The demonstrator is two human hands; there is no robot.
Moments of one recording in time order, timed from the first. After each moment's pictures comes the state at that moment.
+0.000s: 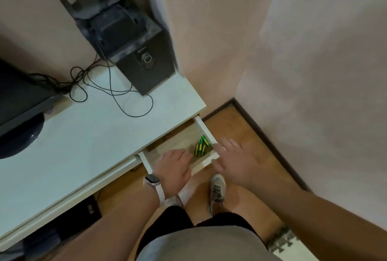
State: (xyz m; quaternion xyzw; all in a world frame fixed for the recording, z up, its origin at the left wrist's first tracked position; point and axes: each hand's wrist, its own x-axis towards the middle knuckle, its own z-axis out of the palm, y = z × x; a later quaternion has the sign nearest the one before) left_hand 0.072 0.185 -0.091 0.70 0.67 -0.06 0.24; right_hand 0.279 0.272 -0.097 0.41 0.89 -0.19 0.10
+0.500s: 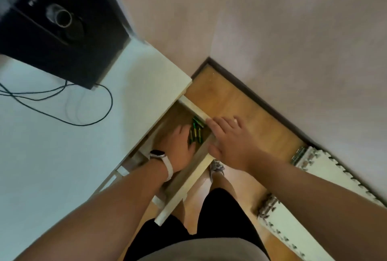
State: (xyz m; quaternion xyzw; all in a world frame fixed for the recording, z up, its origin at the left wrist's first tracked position) left_hand 0.052 0.268 -0.221 0.67 0.64 -0.04 0.38; right_hand 0.244 0.280 -0.184 0.50 0.84 -0.19 0.14
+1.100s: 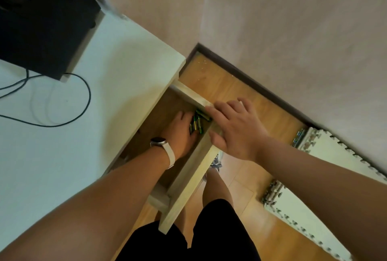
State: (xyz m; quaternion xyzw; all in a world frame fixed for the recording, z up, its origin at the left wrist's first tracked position) left_hand 0.057 0.278 -0.274 0.67 0.62 -0.02 0.42; right_hand 0.240 0.273 -0.197 0.53 0.82 -0.14 0.14
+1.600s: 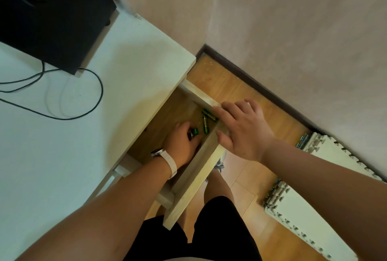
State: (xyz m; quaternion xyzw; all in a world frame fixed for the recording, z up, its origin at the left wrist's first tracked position) left_hand 0.046 0.254 -0.270 0.54 0.66 0.04 0.52; right_hand 0.238 0.271 -0.198 0.54 0.82 -0.14 0.13
